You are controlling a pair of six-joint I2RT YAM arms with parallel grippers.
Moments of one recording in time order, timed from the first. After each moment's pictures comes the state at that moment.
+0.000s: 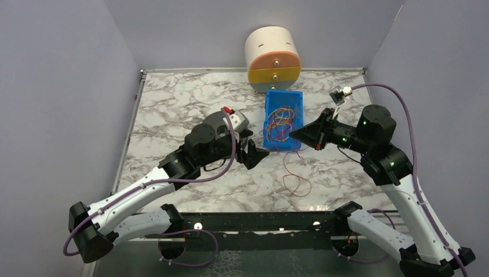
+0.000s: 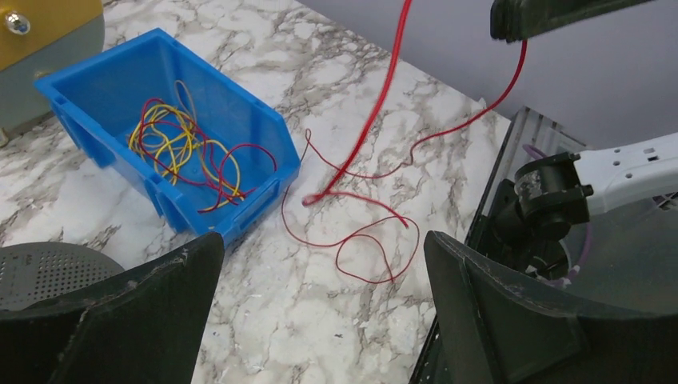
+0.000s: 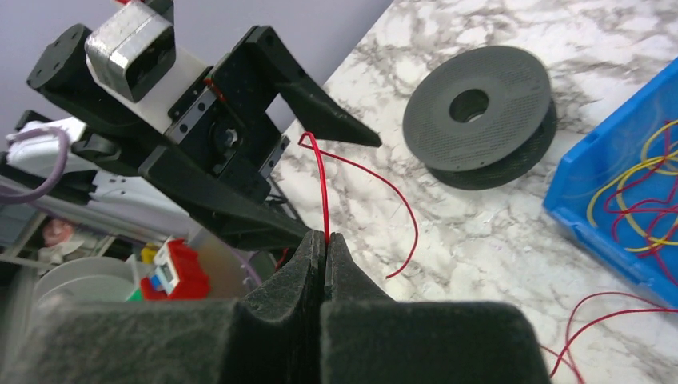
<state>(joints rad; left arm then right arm) -0.89 0.98 0.87 -0.03 0.20 -0.19 0.44 0.83 1.12 -0.46 -0.57 0.47</state>
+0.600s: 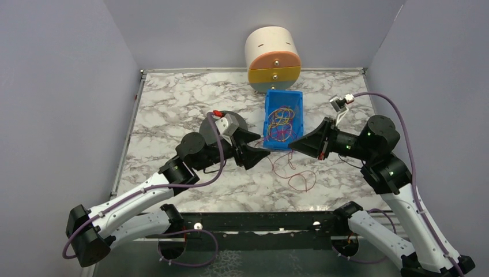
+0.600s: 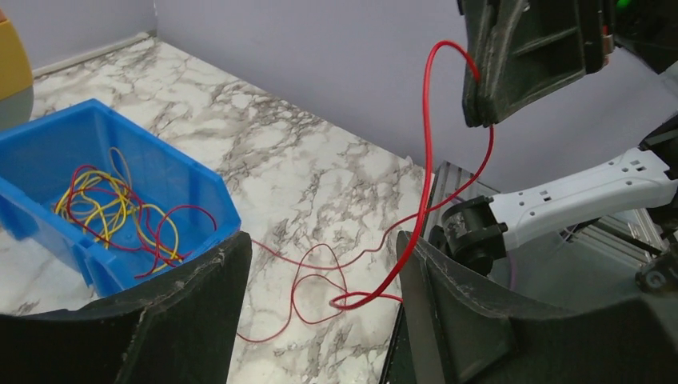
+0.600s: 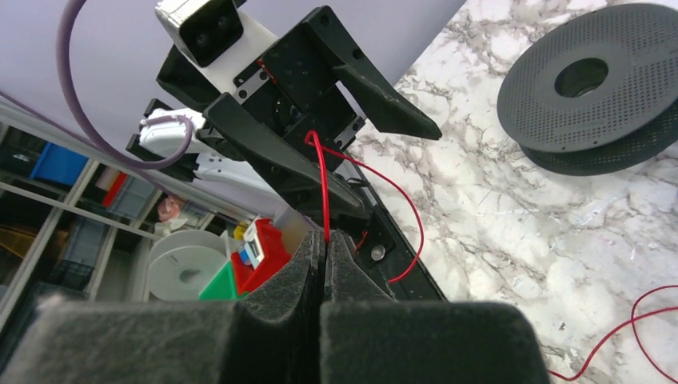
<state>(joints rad) -0.89 0.91 0.72 0.29 0.29 -0.32 0.44 0.76 1.02 -0.34 -0.75 0.69</state>
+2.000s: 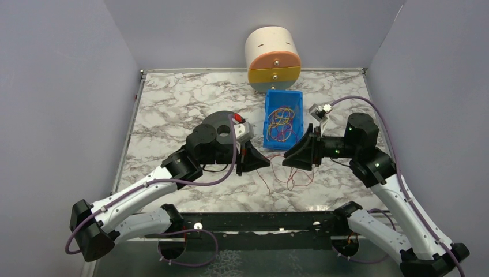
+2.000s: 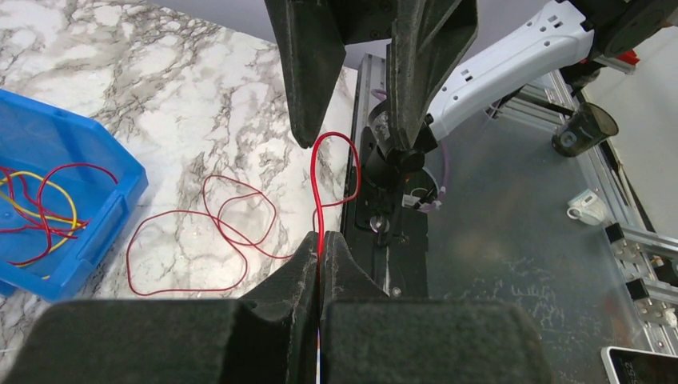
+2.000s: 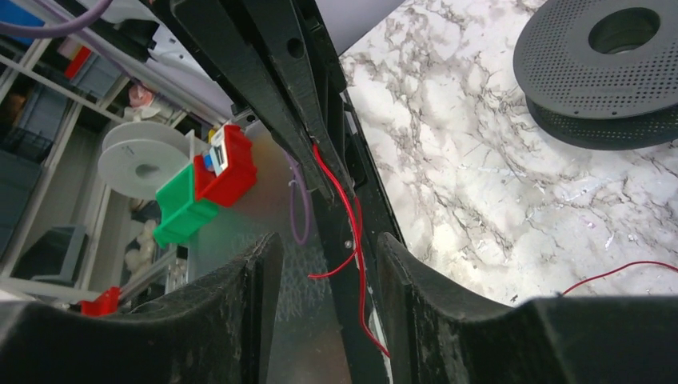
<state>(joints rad) -0.89 0.98 0.83 0.06 0.62 -0.23 0.44 0.80 0.91 -0.37 -0.95 0.41</state>
